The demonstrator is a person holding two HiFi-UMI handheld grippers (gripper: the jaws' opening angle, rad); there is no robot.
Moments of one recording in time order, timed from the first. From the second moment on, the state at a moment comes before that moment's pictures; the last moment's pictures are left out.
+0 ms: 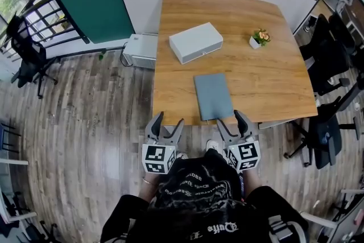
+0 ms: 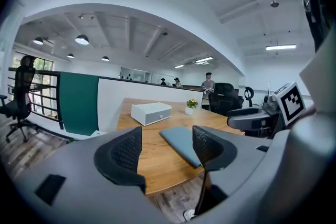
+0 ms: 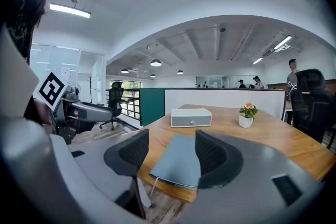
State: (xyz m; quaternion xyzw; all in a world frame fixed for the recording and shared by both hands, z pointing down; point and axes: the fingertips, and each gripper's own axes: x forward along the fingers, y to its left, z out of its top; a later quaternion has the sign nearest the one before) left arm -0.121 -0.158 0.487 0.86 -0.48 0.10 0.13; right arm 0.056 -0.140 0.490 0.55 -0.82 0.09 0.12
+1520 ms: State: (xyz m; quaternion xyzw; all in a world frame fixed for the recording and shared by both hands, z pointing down) left arm -0.104 -0.155 0.493 0.88 -0.45 0.06 0.16; right arm 0.059 -0.128 0.494 0.56 -0.81 0.08 0.13
